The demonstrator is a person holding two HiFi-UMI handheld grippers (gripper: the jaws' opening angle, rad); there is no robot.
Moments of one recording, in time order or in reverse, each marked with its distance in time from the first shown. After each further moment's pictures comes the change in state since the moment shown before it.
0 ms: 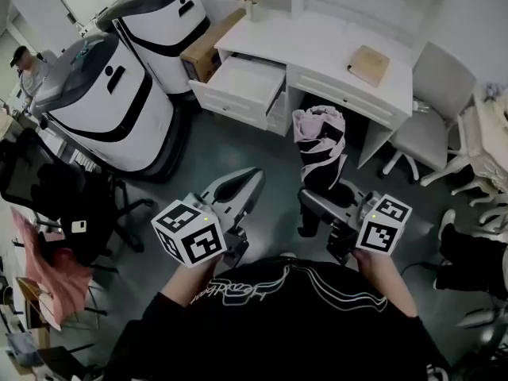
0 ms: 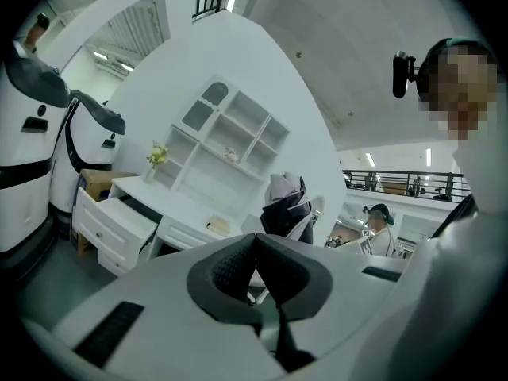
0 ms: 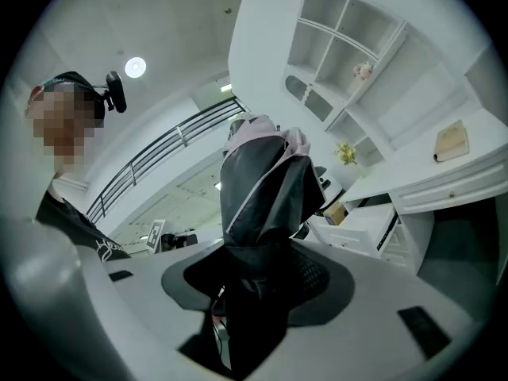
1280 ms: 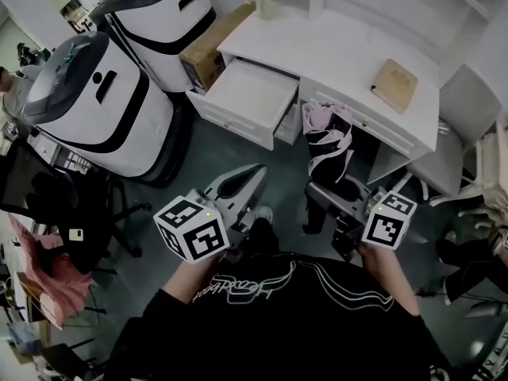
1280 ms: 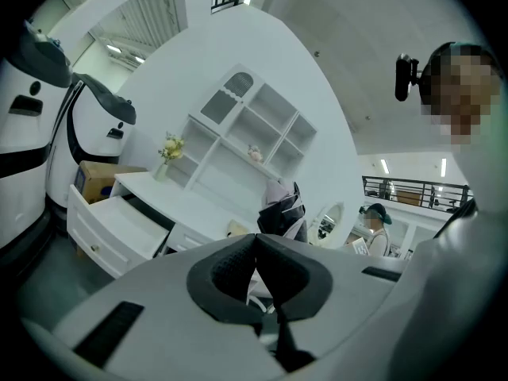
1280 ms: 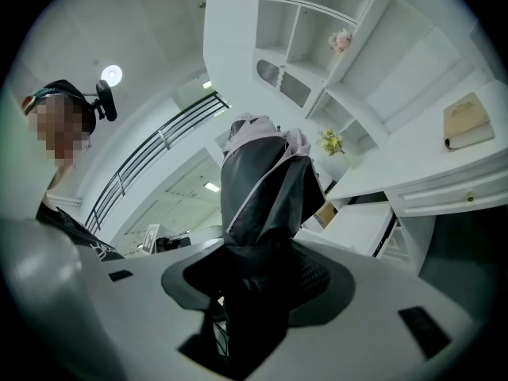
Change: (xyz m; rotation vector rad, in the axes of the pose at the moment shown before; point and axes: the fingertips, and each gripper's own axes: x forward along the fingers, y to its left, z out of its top) left arm 0.163 0.167 0.063 -0.095 0.029 0.072; right arm 0.104 -0.208 0.095 0.126 0.066 -0.013
